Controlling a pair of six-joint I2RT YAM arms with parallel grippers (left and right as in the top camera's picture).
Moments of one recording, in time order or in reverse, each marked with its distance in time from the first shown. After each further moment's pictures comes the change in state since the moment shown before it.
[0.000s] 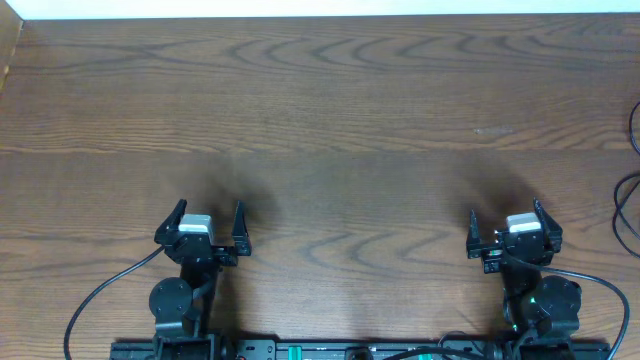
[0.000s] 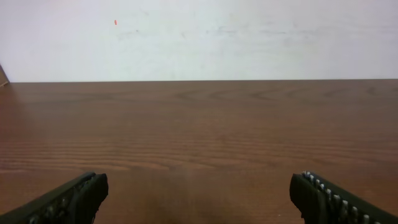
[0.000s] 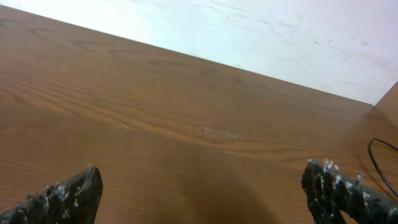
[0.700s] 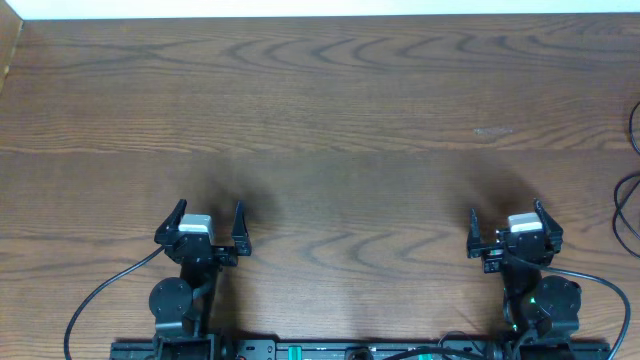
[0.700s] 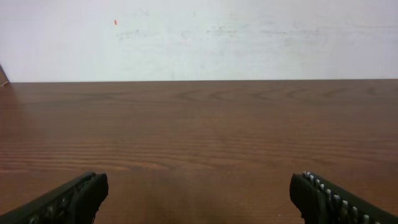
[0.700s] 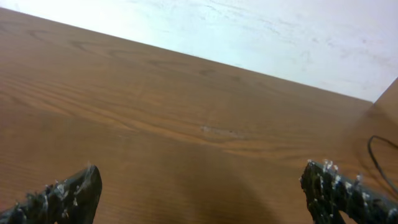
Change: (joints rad) left arm 0.000 0.000 0.000 0.000 0.000 0.000; right arm 0.000 0.000 0.000 0.000 0.006 0.033
